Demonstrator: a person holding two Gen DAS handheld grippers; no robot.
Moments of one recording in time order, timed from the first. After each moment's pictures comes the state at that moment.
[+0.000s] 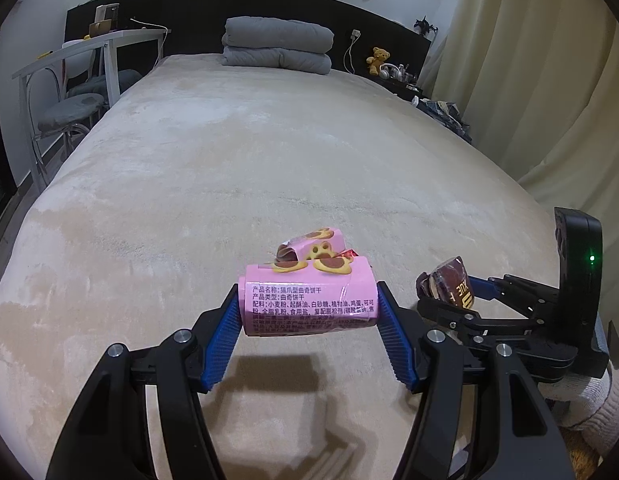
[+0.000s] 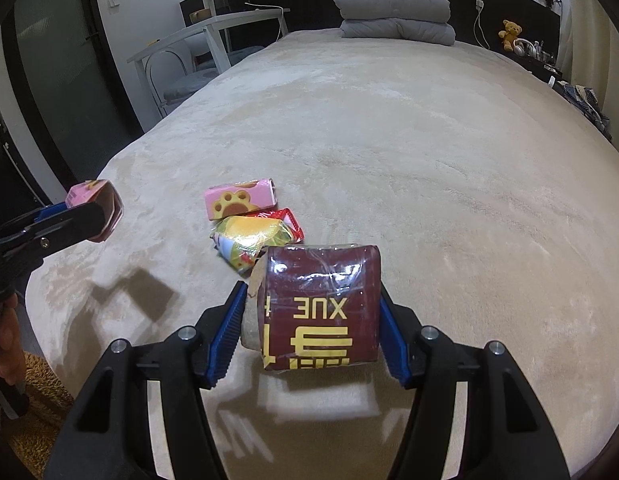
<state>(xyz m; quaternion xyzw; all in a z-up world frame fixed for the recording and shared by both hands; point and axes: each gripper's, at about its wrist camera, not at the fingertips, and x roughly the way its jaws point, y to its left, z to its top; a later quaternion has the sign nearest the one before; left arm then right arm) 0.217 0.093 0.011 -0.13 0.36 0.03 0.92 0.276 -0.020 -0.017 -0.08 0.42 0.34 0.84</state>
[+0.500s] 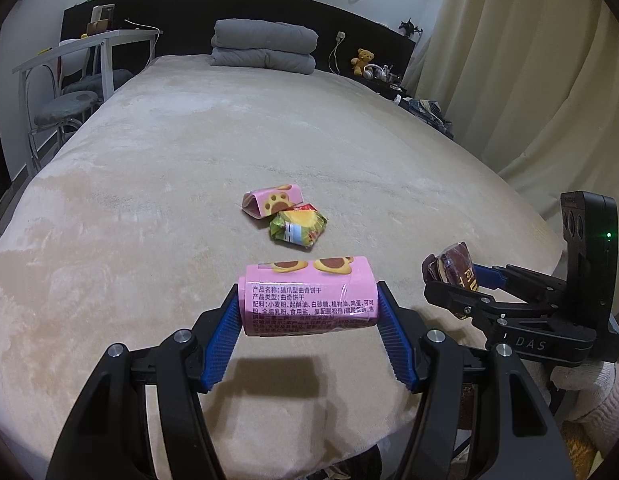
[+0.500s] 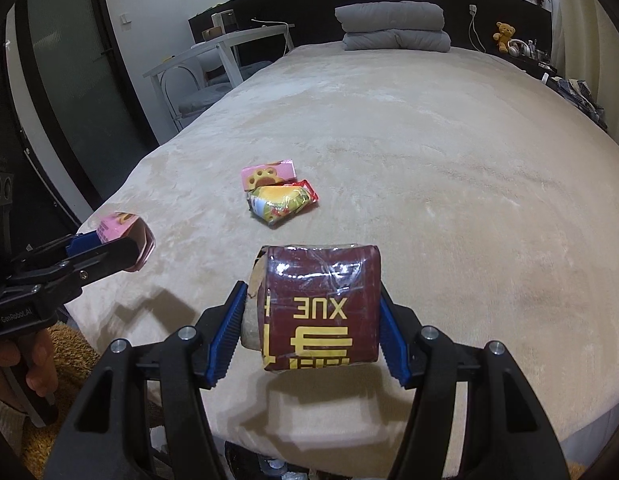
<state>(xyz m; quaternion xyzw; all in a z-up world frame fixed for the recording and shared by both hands) 0.159 0.048 0.003 -0.13 0.35 0.01 0.93 0.216 -0.065 -0.005 -0.05 0.40 0.36 0.84</state>
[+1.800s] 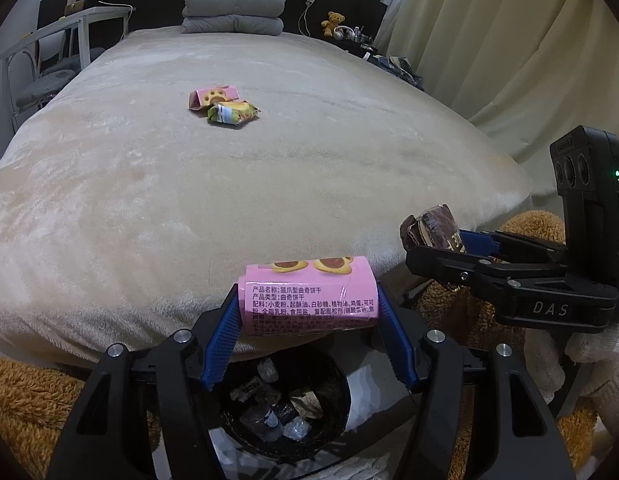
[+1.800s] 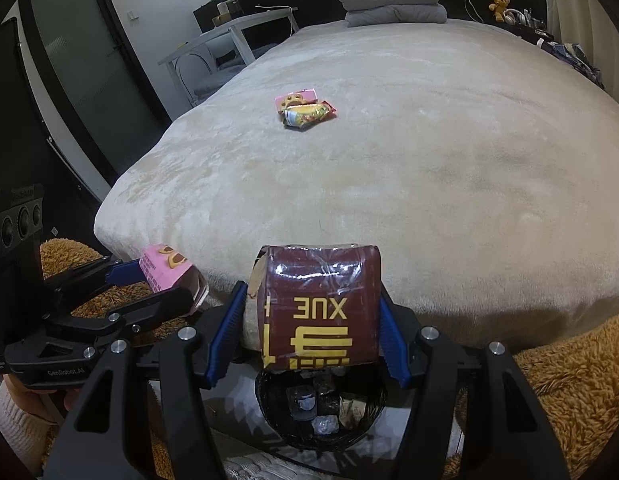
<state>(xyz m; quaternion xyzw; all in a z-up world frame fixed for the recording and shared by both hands) 0.070 -0.037 -0.045 -0.12 0.41 -0.04 0.90 0.119 -0.122 -0.031 -0.03 0.44 0.37 0.82</state>
